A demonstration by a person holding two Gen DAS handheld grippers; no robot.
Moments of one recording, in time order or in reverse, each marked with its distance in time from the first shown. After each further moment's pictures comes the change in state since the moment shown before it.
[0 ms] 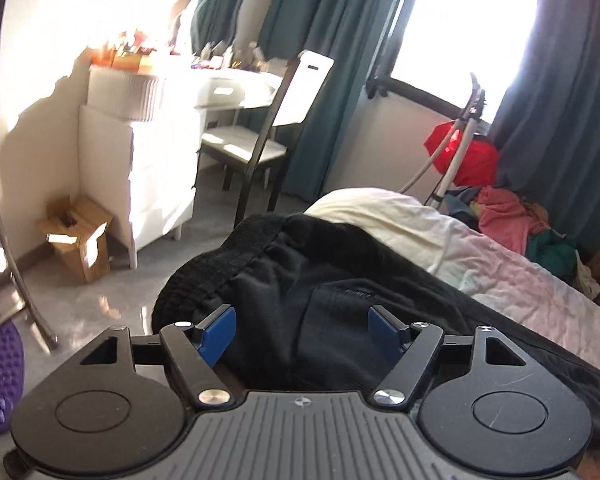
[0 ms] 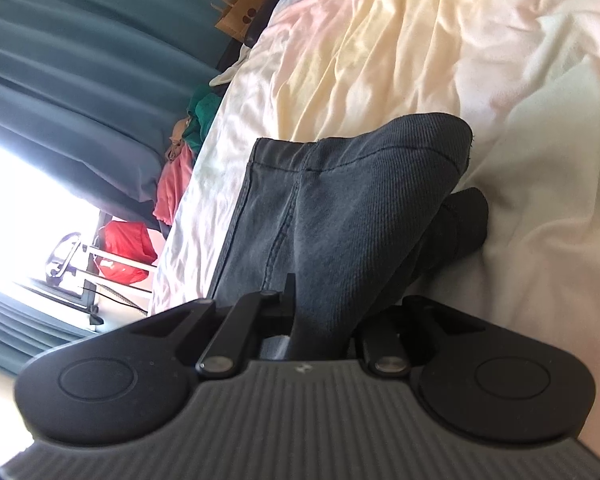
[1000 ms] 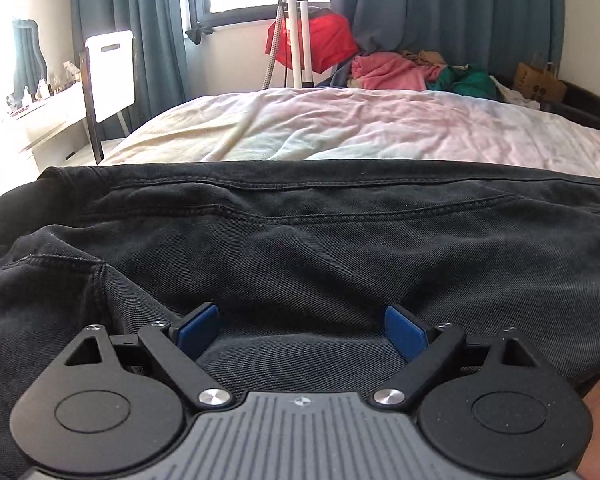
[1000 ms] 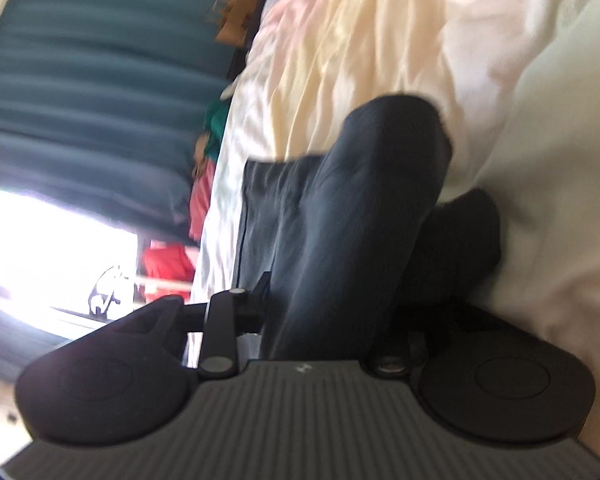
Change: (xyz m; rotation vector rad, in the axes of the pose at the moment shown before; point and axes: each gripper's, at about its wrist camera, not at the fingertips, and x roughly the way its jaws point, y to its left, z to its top) left arm 0.167 -0.219 -0.135 0.468 0.152 -0.137; right arm 0.029 -0.031 0.017 0.158 0.013 0.121
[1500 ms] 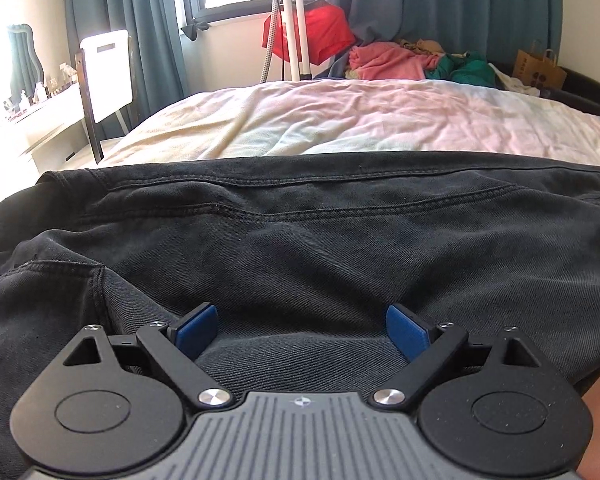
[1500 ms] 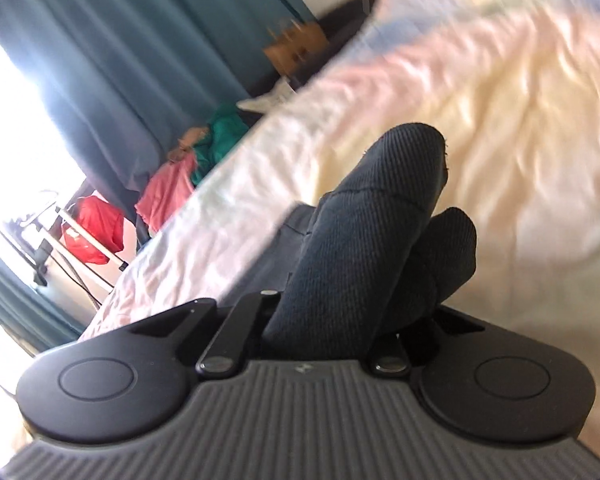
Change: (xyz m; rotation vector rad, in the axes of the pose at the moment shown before) left arm -0.001 -0.003 0.004 0.022 0.031 0.009; right arm -0.012 0.102 -0.023 -0.563 -0.179 -0.195
